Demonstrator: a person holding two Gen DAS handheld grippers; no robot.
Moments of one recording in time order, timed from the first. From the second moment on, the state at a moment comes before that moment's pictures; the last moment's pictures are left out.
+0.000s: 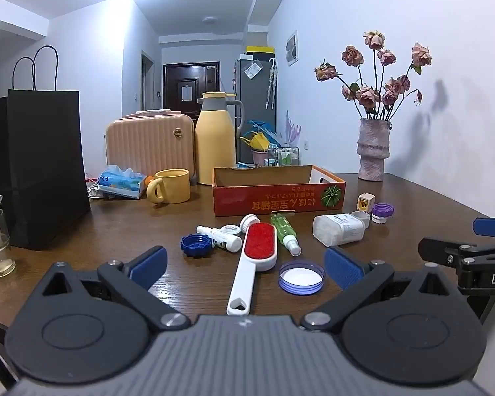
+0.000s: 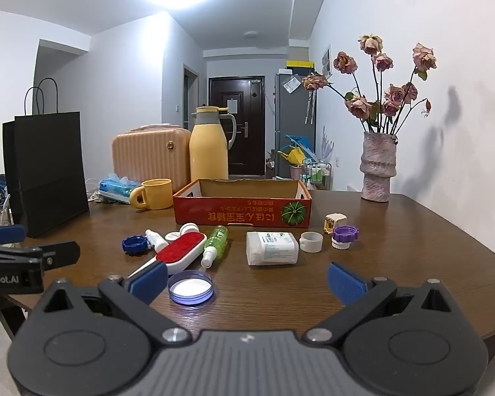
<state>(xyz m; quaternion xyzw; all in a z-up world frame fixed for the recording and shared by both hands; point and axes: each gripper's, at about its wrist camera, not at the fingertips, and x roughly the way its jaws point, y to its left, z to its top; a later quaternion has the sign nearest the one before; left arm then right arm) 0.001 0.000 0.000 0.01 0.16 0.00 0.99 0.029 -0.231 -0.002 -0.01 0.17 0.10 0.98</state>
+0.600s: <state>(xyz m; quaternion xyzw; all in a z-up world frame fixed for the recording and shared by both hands) 0.001 0.001 0.001 0.01 0.15 0.00 0.99 0.029 -0.232 -0.003 0.00 0.16 0.11 0.98</state>
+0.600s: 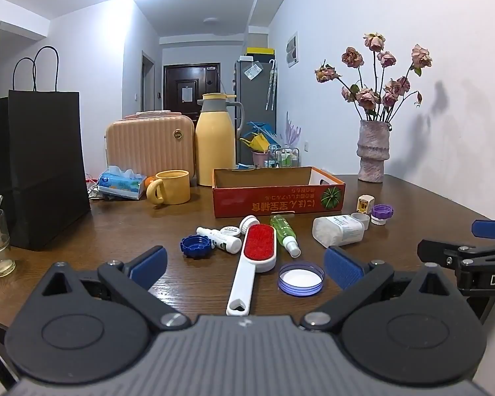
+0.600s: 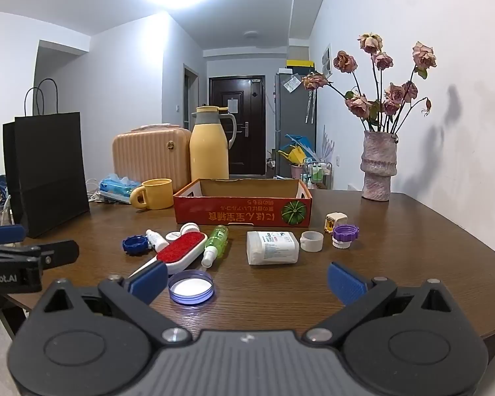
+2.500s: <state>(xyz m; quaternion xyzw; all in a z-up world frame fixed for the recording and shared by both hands) 0.000 0.000 0.001 0.01 0.15 0.00 0.99 0.029 -0.230 -0.006 0.00 0.17 0.11 0.98</state>
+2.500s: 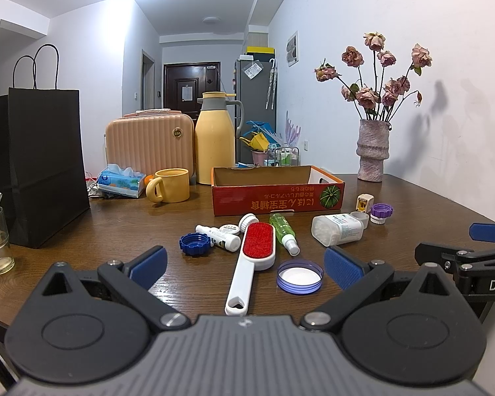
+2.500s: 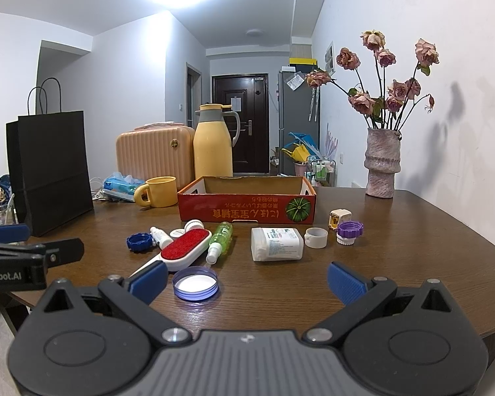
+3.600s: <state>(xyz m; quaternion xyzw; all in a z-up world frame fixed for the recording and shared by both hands) 0.012 0.001 -0.011 0.00 0.16 0.00 0.99 0.034 -0.224 -0.016 -0.01 0.19 0.12 0.98</state>
